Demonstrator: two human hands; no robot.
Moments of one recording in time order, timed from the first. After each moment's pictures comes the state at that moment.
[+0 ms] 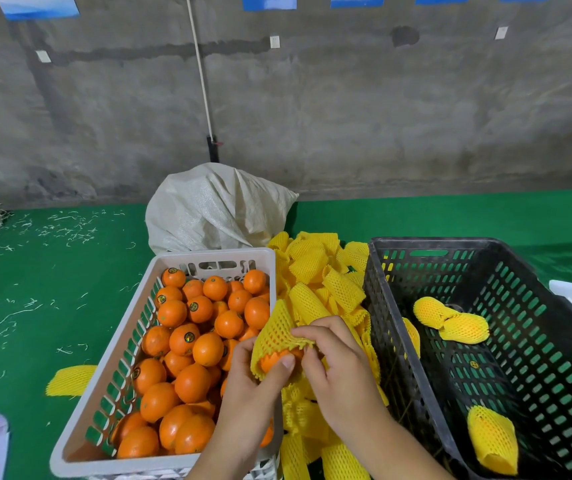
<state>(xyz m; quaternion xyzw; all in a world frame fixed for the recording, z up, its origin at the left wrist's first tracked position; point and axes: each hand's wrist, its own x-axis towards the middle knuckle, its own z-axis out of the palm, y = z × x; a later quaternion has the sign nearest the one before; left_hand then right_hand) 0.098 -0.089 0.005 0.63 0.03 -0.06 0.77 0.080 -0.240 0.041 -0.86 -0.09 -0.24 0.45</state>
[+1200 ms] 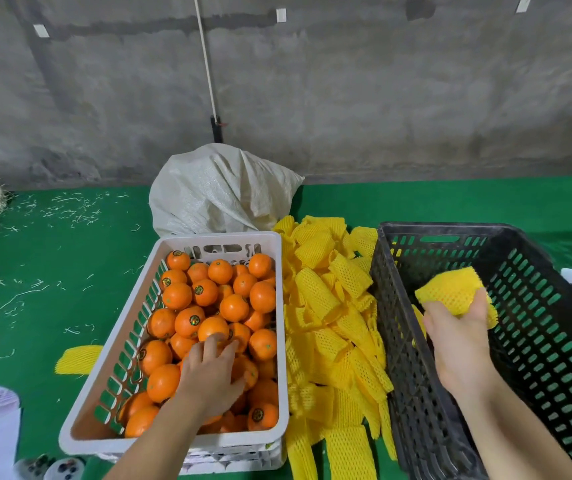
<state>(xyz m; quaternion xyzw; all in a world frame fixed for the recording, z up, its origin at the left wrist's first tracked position) 0.168 0.002 -0.075 0.98 -0.08 -0.15 0.04 0.116 -0.378 0.004 -0.57 0.32 -0.18 0.73</state>
